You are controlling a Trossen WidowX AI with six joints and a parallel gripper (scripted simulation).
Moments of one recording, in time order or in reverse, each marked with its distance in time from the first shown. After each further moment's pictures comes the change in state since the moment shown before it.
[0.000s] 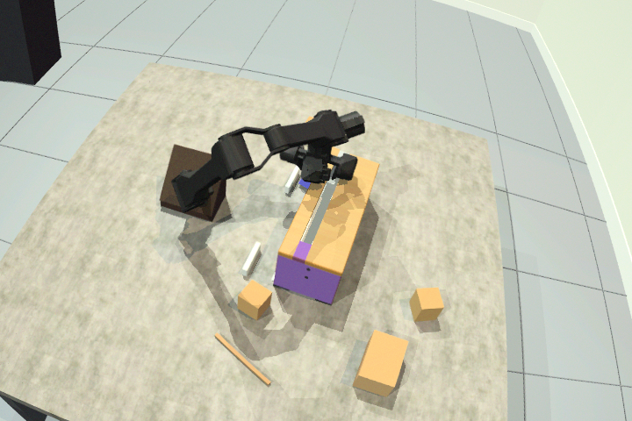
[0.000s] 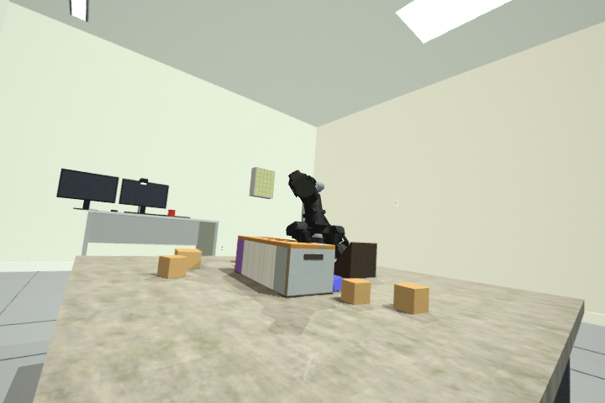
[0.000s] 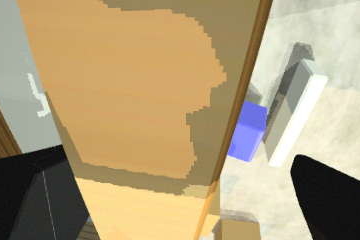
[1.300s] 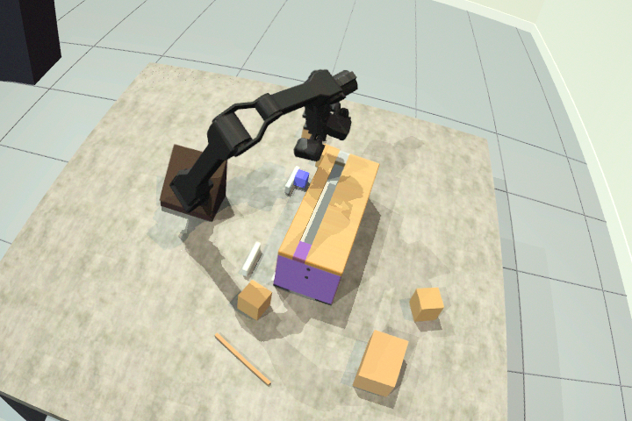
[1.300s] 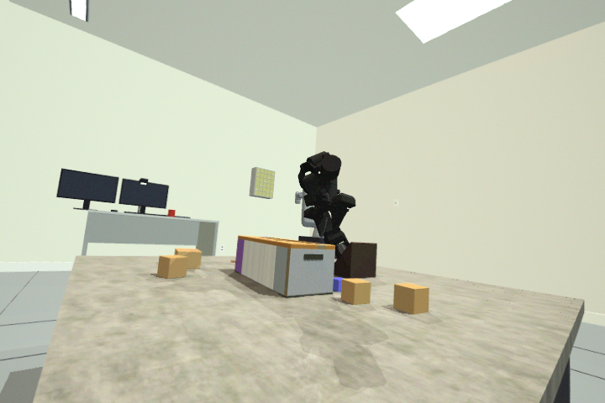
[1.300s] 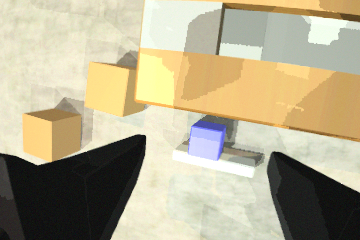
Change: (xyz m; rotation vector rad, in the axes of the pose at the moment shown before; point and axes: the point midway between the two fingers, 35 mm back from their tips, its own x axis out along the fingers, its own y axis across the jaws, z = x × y) arm -0.060 -0.014 -0.042 -1.568 -0.175 0.013
